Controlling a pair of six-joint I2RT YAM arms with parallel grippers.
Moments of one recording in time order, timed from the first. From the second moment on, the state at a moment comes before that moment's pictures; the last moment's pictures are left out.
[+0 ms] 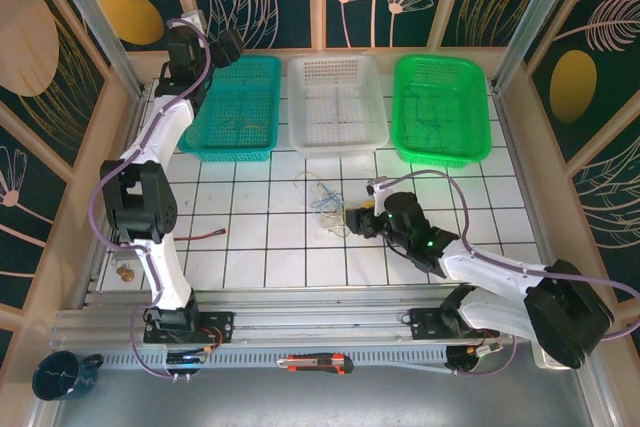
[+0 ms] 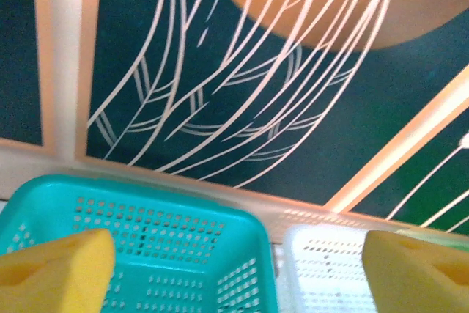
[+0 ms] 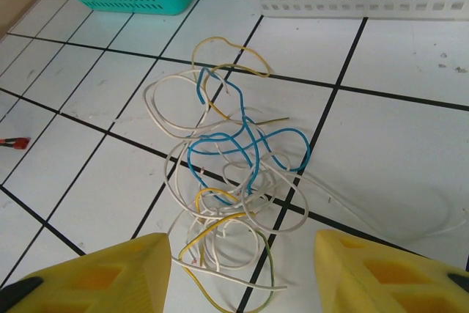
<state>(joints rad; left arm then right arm) -0.08 1.96 1.77 -0.03 0.10 -0.42 0.75 1.10 0.38 0.20 -0.01 0.39</state>
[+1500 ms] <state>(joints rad) -0.40 1.31 0.46 0.52 0.30 -0.97 0.71 1.68 0.75 0.27 -0.07 0.38</state>
